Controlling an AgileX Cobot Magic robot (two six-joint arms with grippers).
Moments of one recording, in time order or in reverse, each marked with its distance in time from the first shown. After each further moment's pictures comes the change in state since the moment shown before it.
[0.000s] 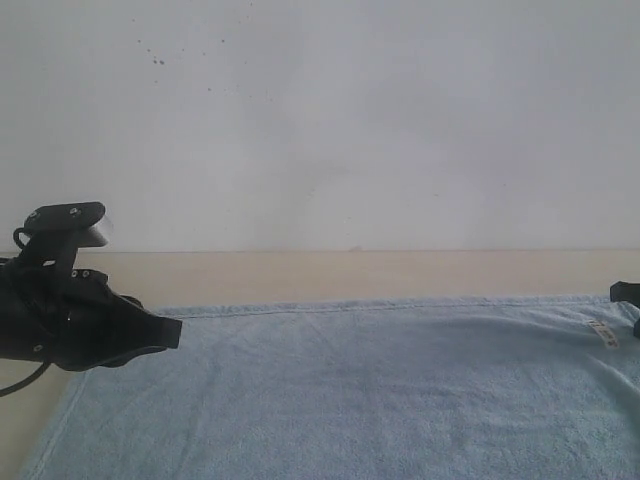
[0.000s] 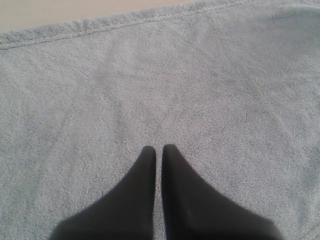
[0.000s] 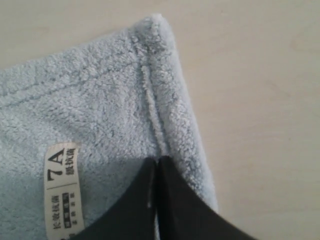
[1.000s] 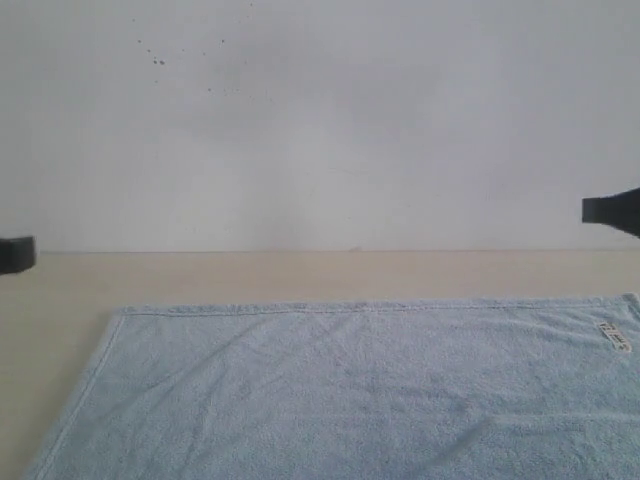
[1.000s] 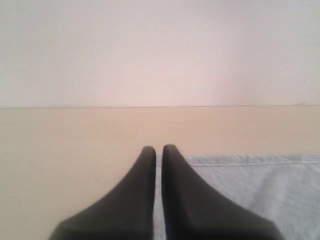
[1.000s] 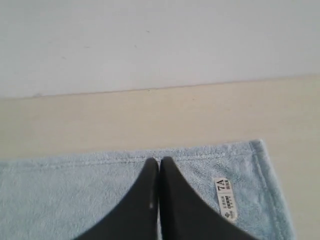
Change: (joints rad) left arm 0.002 -0.408 0.205 -0.013 -0.570 0.037; right arm 0.309 -0.854 0.696 1.051 -0.459 -1.063
